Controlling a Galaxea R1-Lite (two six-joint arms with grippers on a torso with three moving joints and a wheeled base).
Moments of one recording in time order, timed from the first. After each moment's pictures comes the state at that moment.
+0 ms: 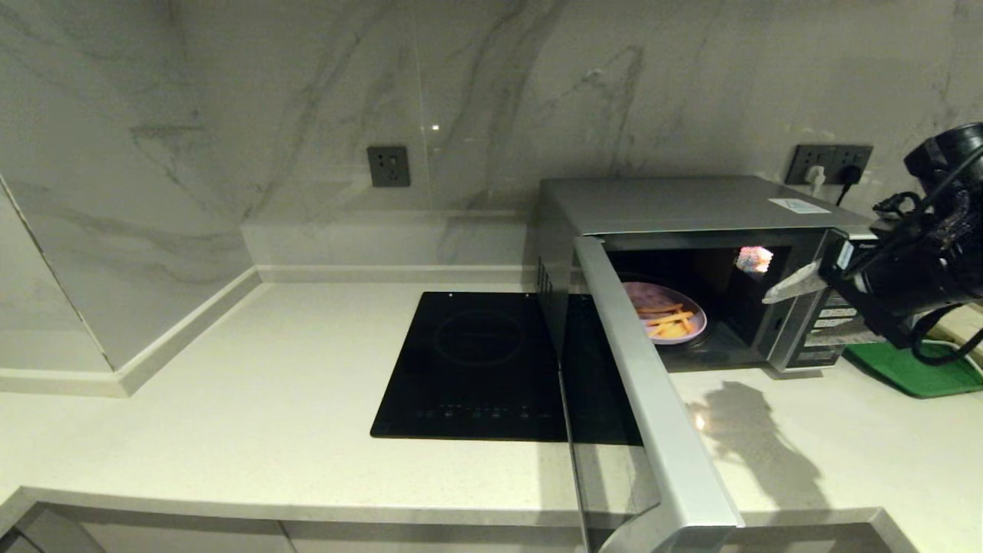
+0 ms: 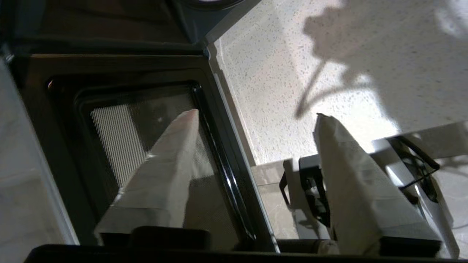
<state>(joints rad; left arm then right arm) 0.00 0.00 0.00 -0.01 0.01 -0.05 -0.04 1.77 -1.57 0.72 0.31 0.70</state>
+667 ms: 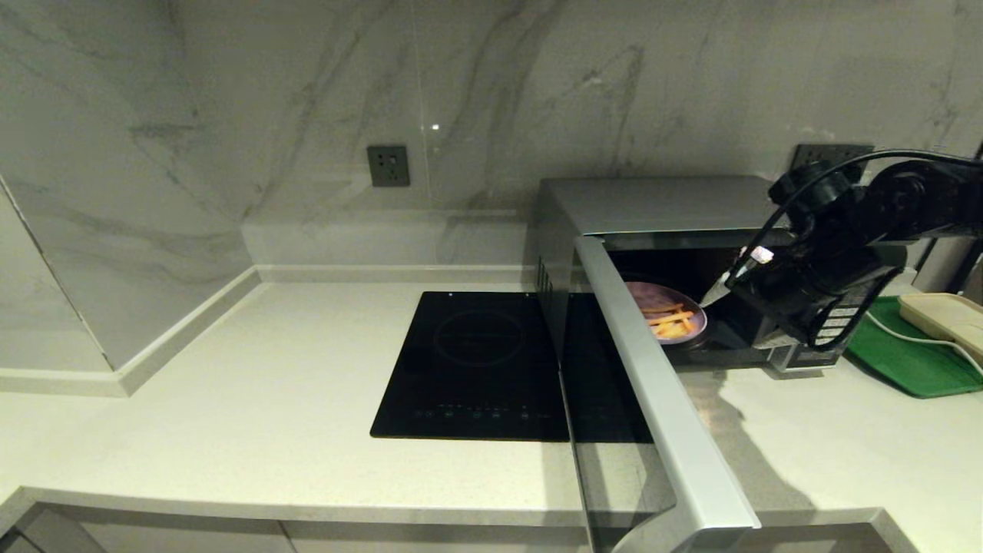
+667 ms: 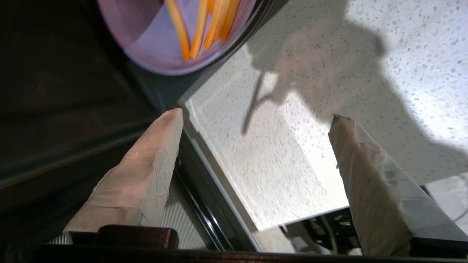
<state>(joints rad) 0.00 0.00 0.00 -0.01 0.01 -0.05 0.07 2.07 -1.80 0.72 0.04 0.86</state>
